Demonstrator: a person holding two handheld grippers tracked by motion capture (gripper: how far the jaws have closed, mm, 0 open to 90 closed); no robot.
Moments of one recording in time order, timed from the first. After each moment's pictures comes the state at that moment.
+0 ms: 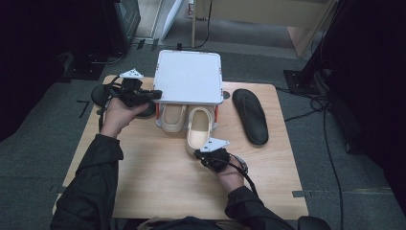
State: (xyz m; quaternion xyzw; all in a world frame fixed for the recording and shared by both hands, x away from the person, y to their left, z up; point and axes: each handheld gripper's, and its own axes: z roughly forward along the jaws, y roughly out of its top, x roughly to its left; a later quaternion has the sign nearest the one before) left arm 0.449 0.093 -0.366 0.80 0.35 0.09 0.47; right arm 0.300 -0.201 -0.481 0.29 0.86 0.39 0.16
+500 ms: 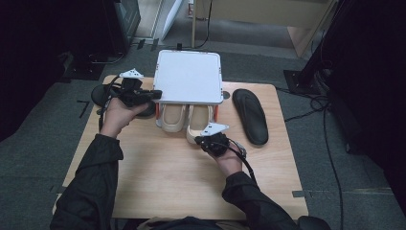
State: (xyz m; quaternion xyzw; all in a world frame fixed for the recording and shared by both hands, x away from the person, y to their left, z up) left arm 0.450 0.093 -0.366 0.80 0.35 0.09 0.47; right arm 0.342 -0.202 -0.471 0.30 0.86 0.39 0.17
